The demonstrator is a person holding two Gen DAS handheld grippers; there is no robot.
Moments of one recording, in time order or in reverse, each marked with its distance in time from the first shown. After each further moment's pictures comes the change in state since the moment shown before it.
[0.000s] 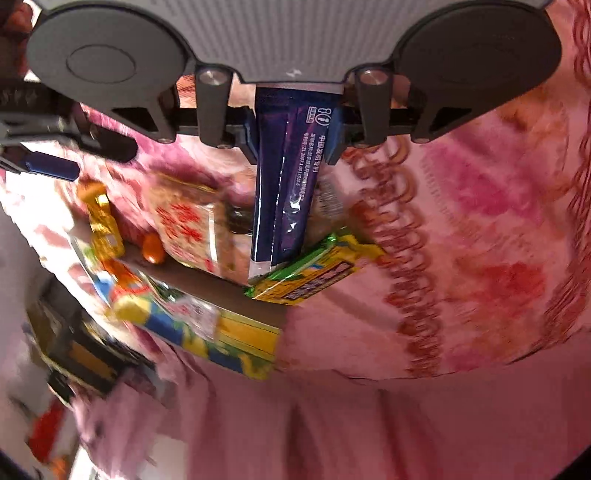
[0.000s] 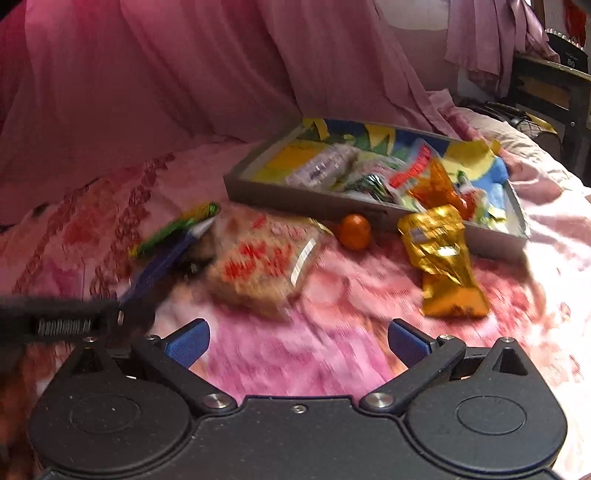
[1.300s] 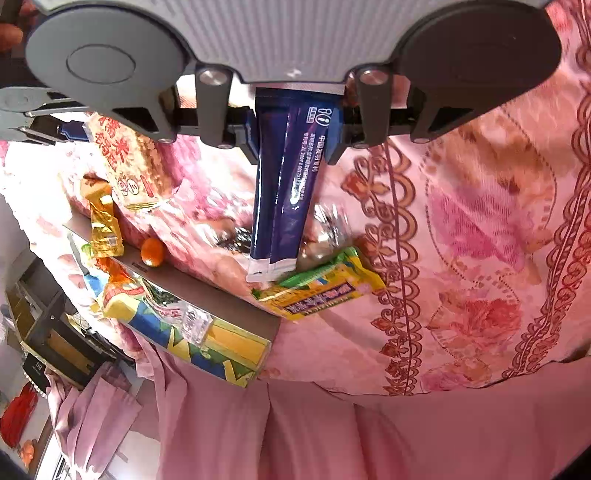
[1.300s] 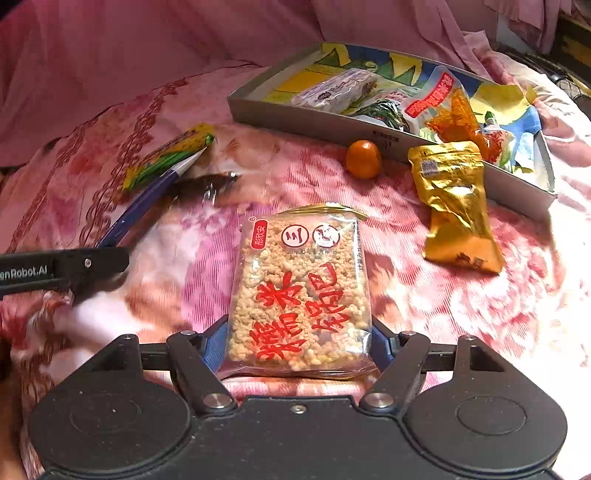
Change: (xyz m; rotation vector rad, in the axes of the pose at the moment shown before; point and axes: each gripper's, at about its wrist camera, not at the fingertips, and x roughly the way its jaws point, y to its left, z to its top) left arm -0.016 -0.026 -0.012 -0.080 0.042 0.063; right arm 0.015 -0.026 -0.009 -0.084 0.250 0.085
